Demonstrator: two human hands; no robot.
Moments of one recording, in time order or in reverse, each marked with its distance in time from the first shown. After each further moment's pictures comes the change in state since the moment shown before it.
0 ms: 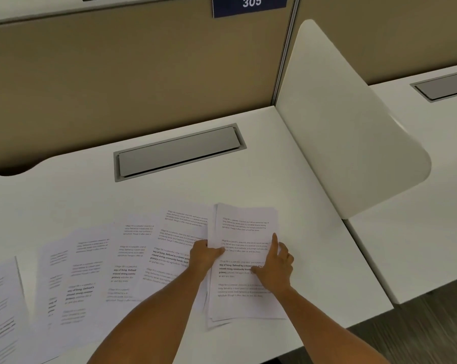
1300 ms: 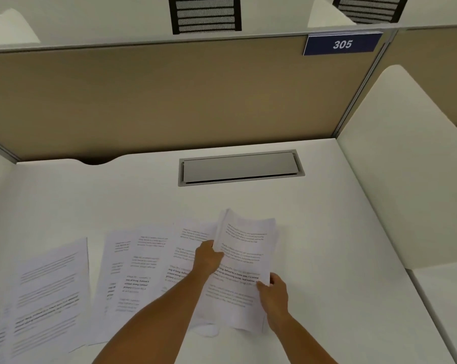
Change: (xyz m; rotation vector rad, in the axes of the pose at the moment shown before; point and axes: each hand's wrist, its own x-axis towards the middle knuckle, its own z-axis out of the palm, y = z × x) left_hand 0.010 -0.009 -0.140 0.168 0.175 0.105; right_hand -0.063 -0.129 0.047 0.807 -0.157 0.134
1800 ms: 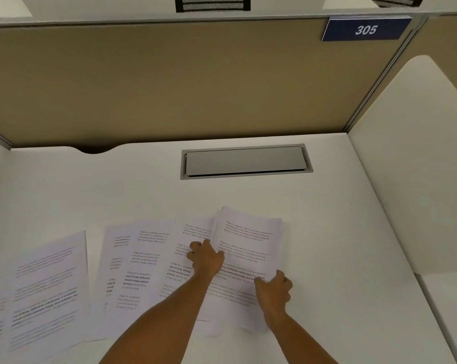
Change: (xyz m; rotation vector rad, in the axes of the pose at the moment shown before) left_hand 0.017 -0.012 0.008 0.267 0.063 -0.191; right_hand 0.016 -0.007 0.026 -0.286 0.143 0.109
